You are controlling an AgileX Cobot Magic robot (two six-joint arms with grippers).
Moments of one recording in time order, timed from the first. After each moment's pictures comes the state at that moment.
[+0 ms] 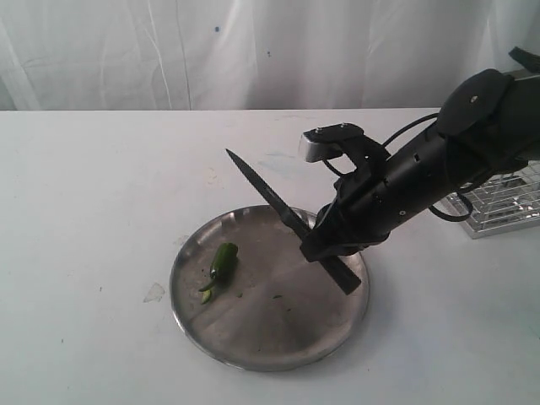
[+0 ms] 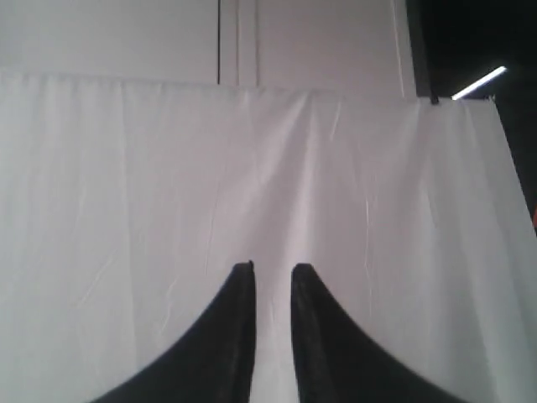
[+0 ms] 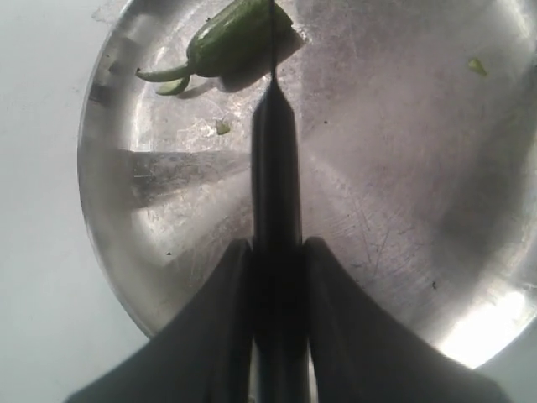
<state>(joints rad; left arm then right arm) -0.07 0.29 -0.37 0.24 -0.53 -0.28 0.35 1.71 -1.04 0.76 0.75 -0.92</state>
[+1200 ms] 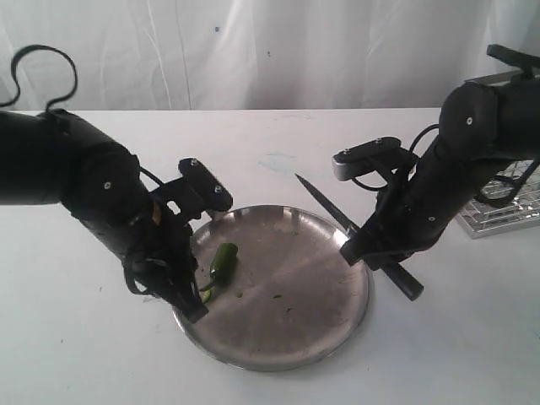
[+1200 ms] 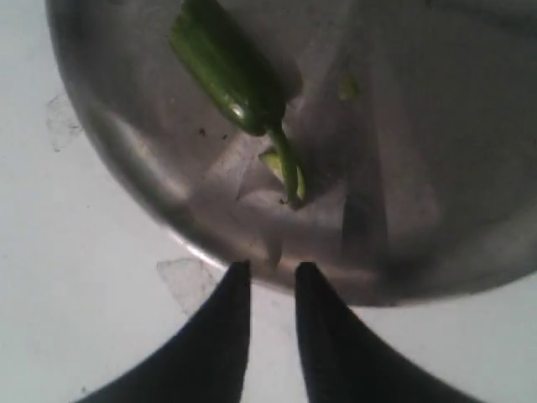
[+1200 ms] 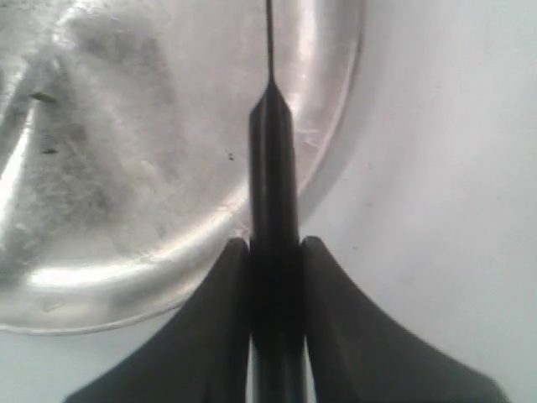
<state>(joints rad) -0.58 1.65 -1.00 0.07 0.63 0.22 0.35 1.71 -1.04 0.22 0.72 -0.38</state>
